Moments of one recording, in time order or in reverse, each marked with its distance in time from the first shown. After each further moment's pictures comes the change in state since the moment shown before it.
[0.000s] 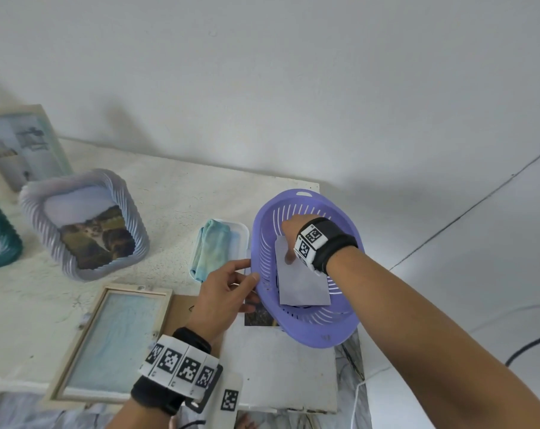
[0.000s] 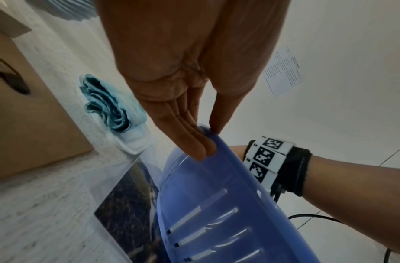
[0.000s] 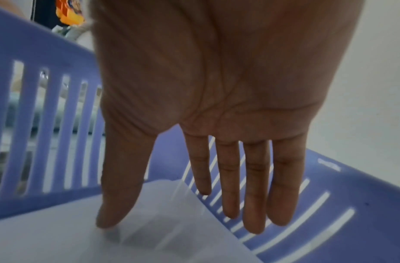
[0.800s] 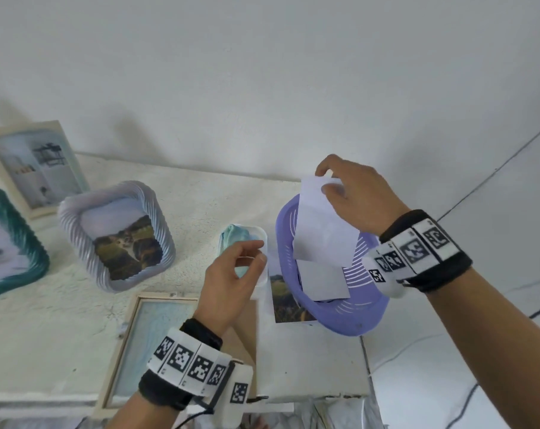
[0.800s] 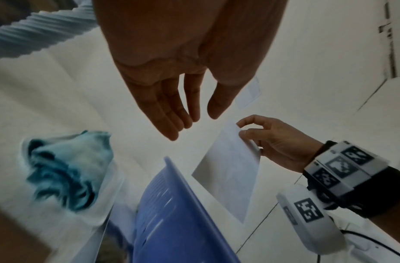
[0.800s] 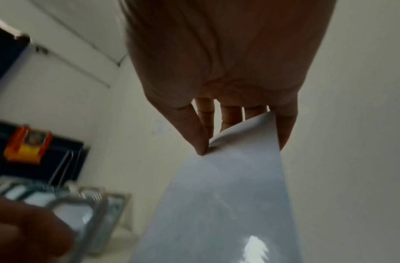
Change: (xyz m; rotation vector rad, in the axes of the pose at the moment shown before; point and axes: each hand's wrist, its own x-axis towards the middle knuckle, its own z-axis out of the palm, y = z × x) left_hand -0.010 0.030 -0.052 0.134 0.052 0.322; right_hand -0.119 -0.002 -0.095 0.514 0.651 0.081
